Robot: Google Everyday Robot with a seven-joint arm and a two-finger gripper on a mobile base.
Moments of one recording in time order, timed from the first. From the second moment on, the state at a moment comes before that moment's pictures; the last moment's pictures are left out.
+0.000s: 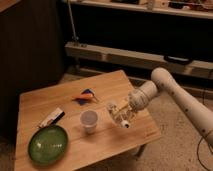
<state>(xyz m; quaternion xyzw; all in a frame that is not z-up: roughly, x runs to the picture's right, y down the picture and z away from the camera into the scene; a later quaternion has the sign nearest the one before) 0.063 0.135 0.636 -0.09 -0.72 -0.33 0.61</state>
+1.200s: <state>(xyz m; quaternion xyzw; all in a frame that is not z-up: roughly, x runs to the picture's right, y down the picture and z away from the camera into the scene) 0.063 0.153 0.625 -0.05 -0.73 -0.22 0.65</state>
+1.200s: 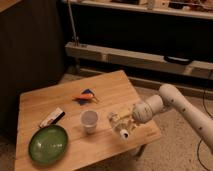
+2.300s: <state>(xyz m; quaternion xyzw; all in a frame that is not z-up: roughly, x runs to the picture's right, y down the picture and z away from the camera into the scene) 0.063 0.146 0.644 -0.06 -0.62 0.01 0.78</state>
